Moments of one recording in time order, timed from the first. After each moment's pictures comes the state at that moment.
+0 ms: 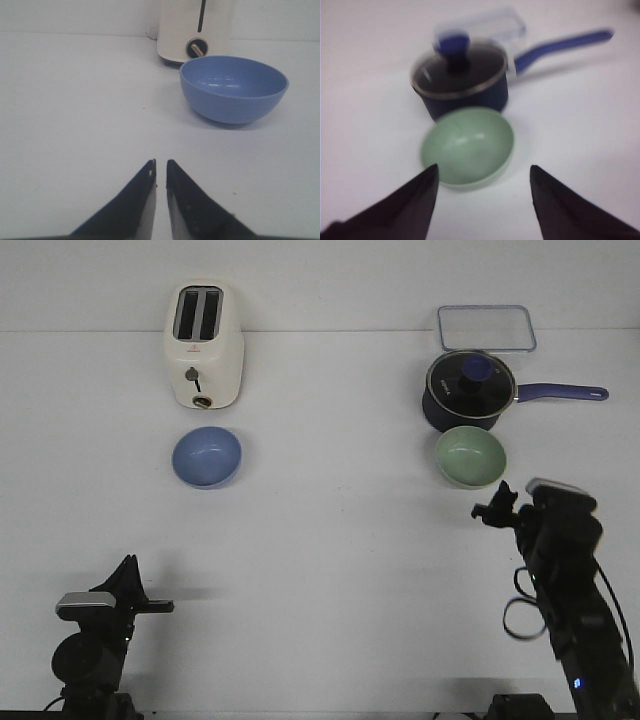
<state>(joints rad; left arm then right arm) -0.01 0.00 0.03 -0.01 -0.03 -0.03 -0.02 0.95 0.80 -0.30 0.08 0.27</state>
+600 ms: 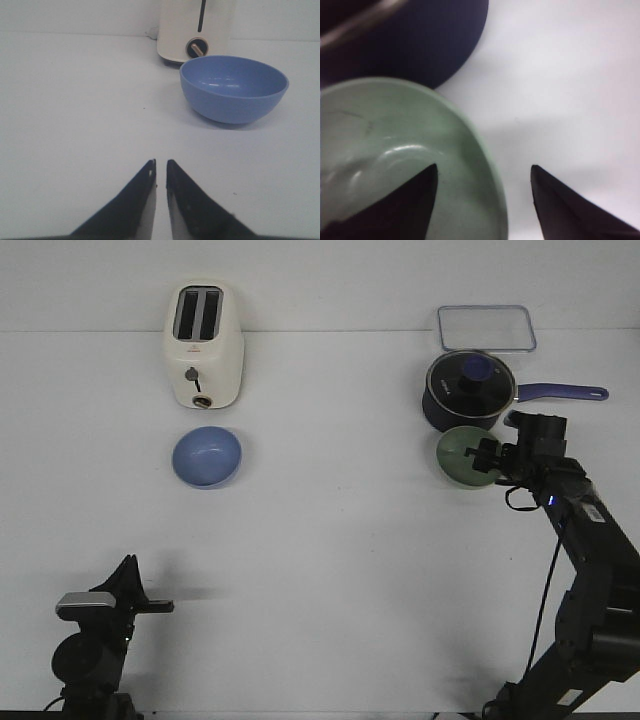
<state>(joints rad) -0.01 0.00 0.03 -0.01 -0.03 -0.03 -0.16 1.78 1.26 -0.38 -0.11 0.23</state>
